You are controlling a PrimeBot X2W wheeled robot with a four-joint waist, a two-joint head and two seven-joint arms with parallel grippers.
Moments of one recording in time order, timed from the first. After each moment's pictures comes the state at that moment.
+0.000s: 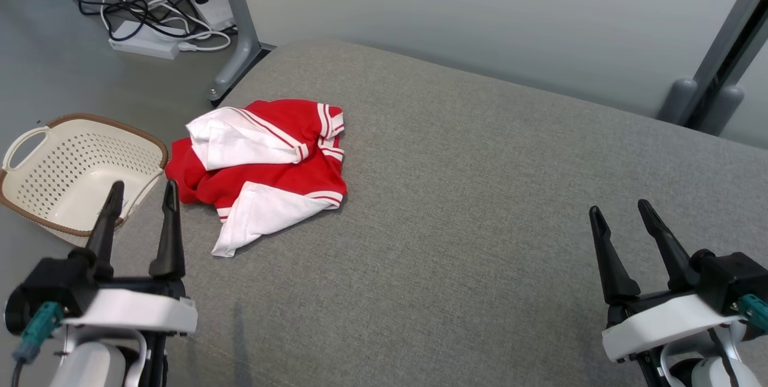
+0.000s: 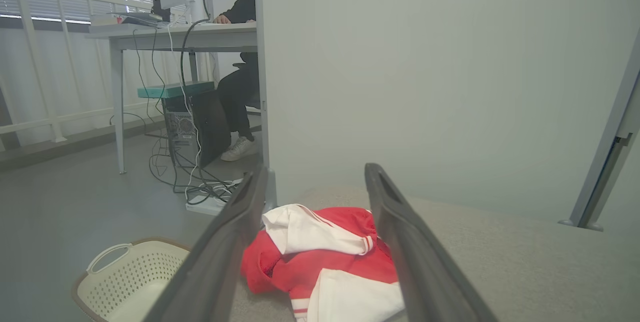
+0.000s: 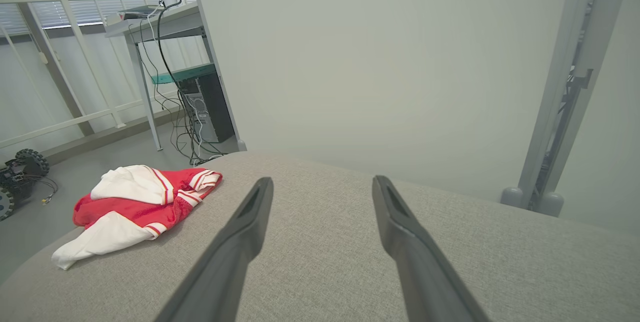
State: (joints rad) left arm -0.10 0.27 -0.13 0.11 -0.41 0.07 -0.26; right arm -0.05 -0.10 0.08 0.02 0.24 0.13 -0.08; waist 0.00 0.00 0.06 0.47
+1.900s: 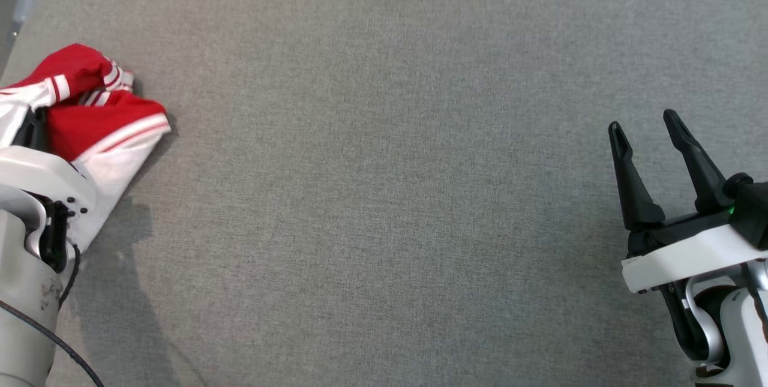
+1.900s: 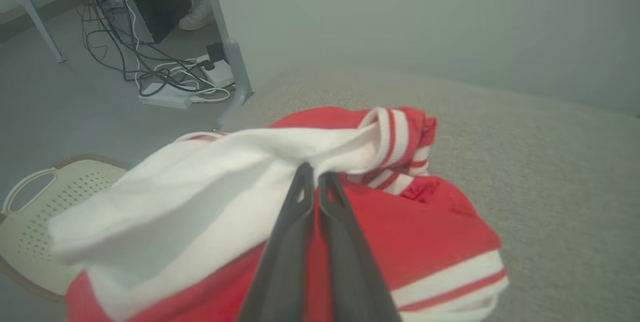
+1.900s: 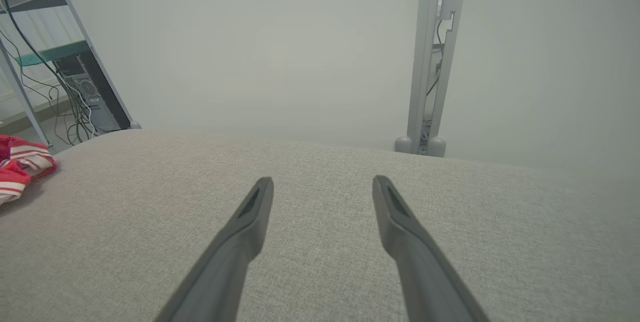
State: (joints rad) left arm -0.84 0.35 -0.16 1.16 -0.53 -0.09 -0.26; right arm -0.24 -0.18 0.09 -0.05 0.25 0.13 -0.04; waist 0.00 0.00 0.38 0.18
